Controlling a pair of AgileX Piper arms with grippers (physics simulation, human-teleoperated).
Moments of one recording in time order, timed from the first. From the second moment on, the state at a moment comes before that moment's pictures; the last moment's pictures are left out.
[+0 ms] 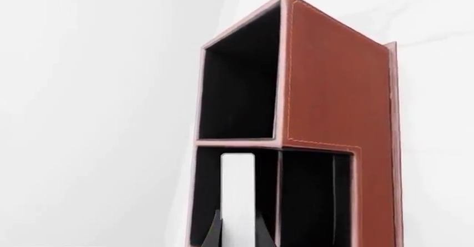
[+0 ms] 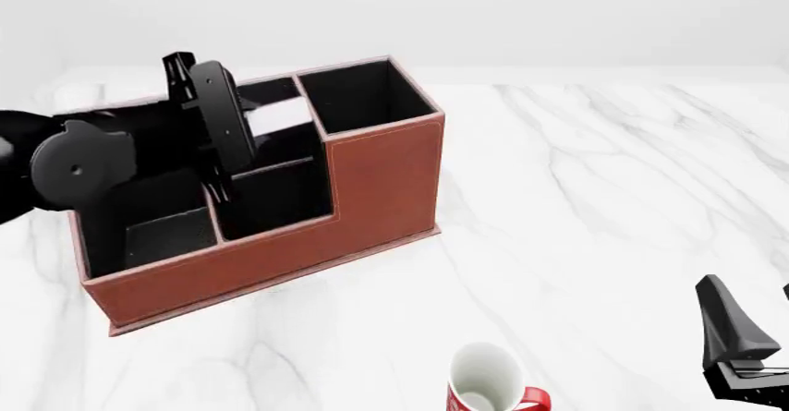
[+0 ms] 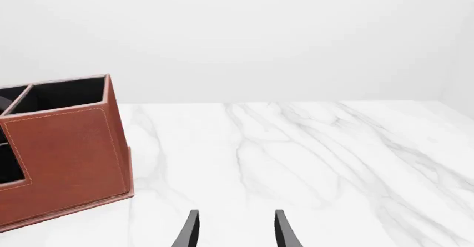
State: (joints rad) left arm -0.36 1.30 -0.91 0.13 1.16; right arm 0.00 0.03 0.00 0.00 0.02
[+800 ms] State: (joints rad) left arm -0.33 1.40 -0.94 0.04 1.14; right arm 0.00 0.03 0.00 0.00 0.02
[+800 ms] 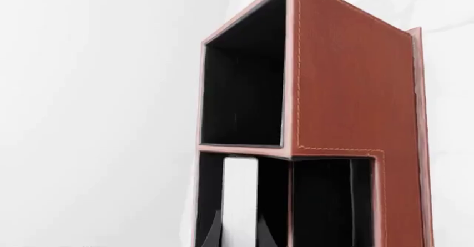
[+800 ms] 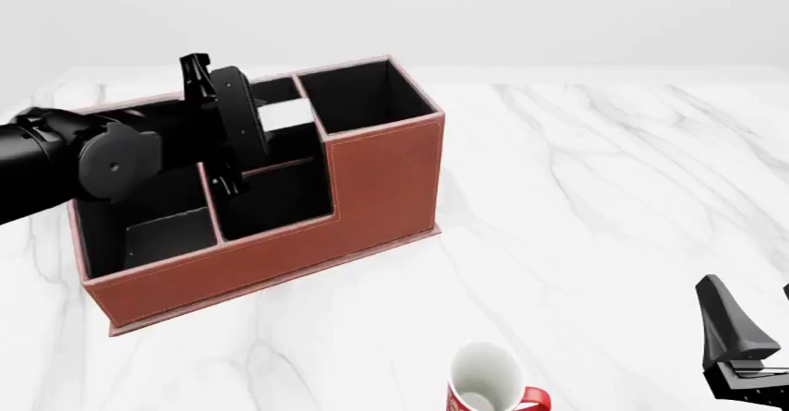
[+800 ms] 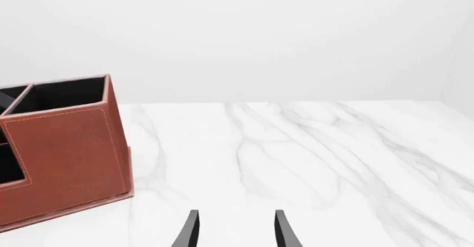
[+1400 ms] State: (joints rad) left arm -0.28 1.51 -1.04 0.02 1.11; right arm 0.00 0.03 0.00 0.00 0.02
